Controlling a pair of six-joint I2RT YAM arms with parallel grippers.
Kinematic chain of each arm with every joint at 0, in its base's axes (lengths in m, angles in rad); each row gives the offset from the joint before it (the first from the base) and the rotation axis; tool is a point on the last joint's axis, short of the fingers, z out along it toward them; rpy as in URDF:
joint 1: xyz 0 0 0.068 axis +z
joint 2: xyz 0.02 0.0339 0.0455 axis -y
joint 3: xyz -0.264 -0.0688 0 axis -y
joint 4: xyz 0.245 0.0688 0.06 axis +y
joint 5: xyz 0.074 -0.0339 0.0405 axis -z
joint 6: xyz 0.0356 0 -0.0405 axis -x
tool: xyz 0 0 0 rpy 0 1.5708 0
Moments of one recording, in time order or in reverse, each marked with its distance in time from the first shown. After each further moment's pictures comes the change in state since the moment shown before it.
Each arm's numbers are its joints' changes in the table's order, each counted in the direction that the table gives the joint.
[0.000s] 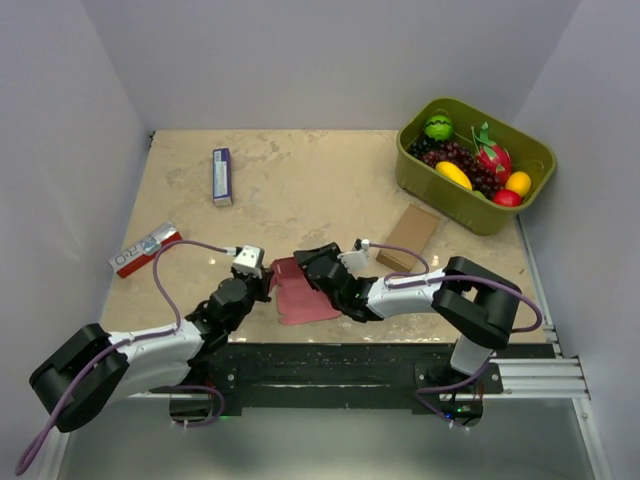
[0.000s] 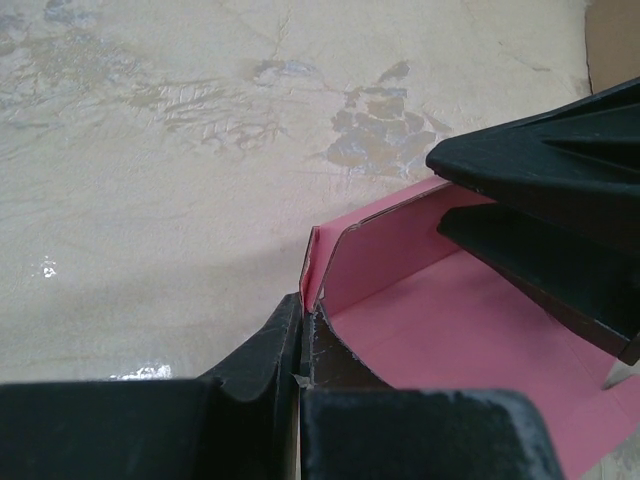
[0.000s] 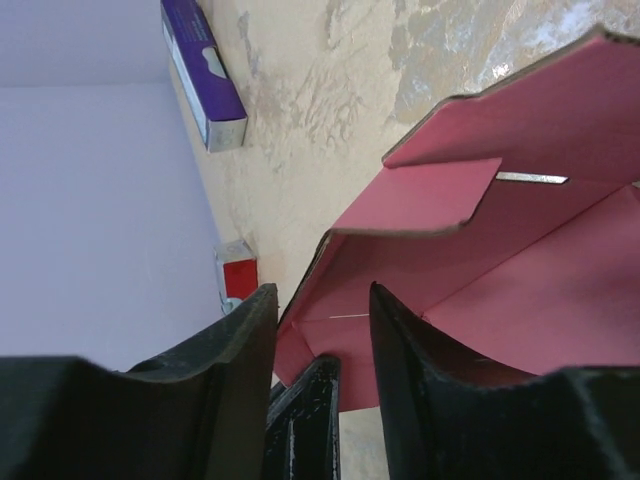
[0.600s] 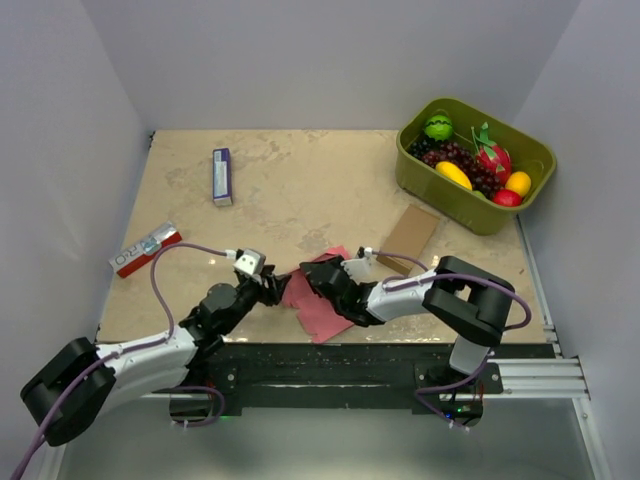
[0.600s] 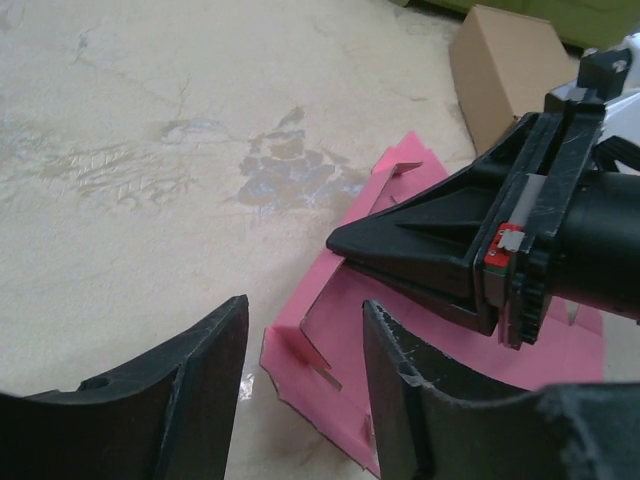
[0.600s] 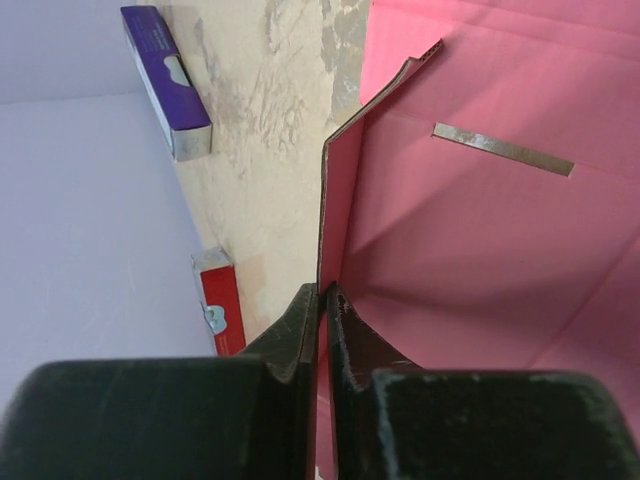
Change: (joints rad) left arm -0.008 0.099 -0.040 -0.086 0.170 -0.052; right arm -0.002 -0.039 -0.051 -0.041 -0.009 -0.068
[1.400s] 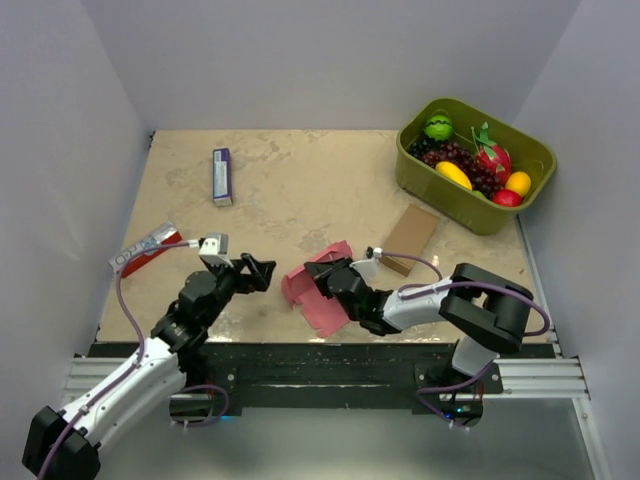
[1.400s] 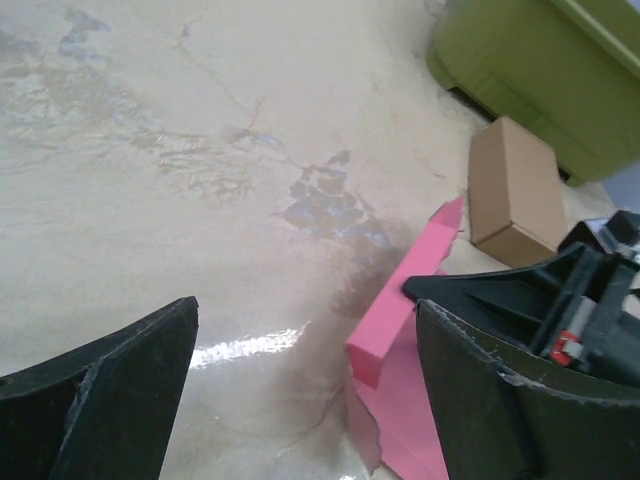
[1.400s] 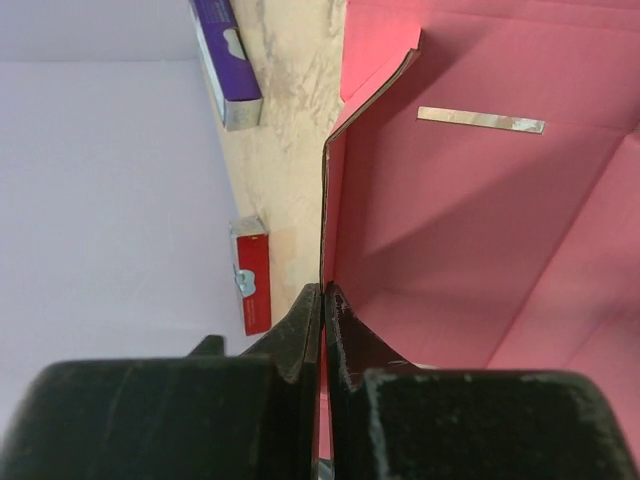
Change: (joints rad) left arm 0.205 0.396 0.135 0.578 0.051 0.282; right arm 0.000 0.099 -0.146 -0.203 -0.026 0.107
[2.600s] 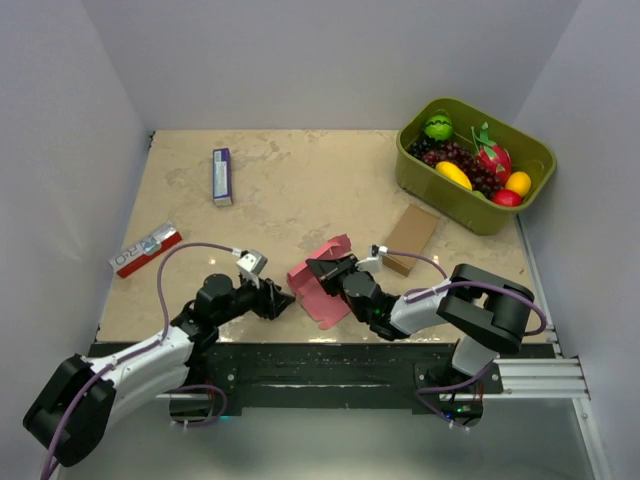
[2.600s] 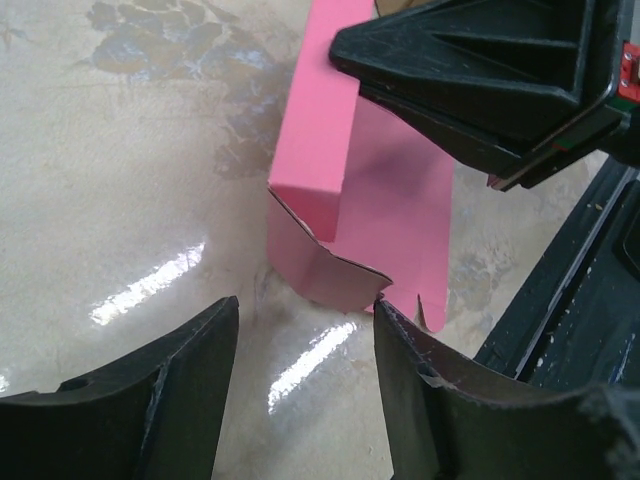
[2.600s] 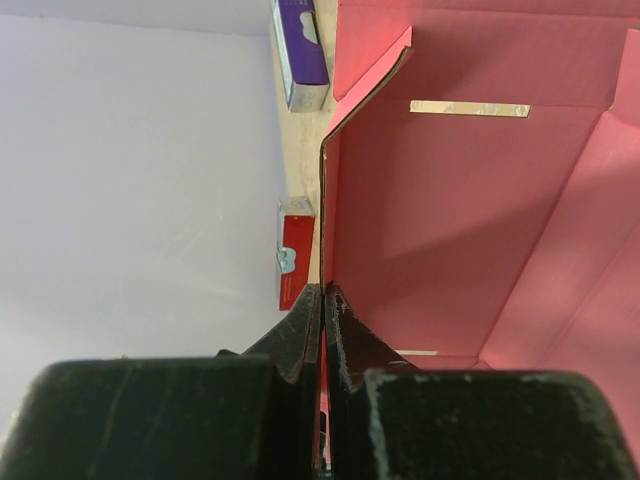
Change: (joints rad) left arm -0.015 -0.307 -0.108 -0.266 0.443 -0.146; right arm -0.022 0.006 -0.116 -0.319 -0.054 0.139
